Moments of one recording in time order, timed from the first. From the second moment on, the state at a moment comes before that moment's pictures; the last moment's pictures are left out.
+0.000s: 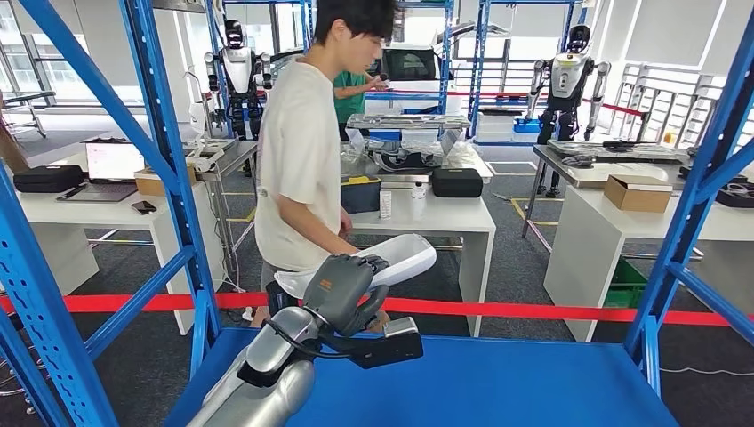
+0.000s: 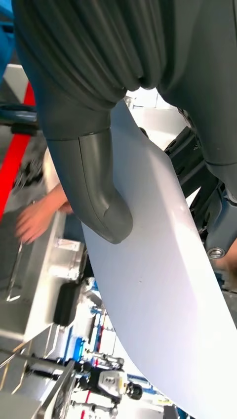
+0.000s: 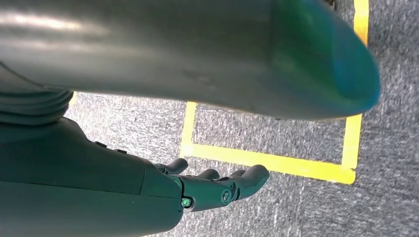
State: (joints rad) left arm -1.12 -0.31 -0.54 -0.56 -1.01 0.16 -0.34; right arm -0.08 0.12 -1.15 -0.21 1.27 0.31 -0.22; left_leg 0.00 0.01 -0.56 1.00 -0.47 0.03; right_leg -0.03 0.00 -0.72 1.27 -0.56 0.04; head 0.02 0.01
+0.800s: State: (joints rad) left arm -1.20 -0.27 -0.59 -0.60 -0.95 0.07 -0.34; right arm -0.08 0.15 -1.15 -0.21 1.26 0.31 -0.24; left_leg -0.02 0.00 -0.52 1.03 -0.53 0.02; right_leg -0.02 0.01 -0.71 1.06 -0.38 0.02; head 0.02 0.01
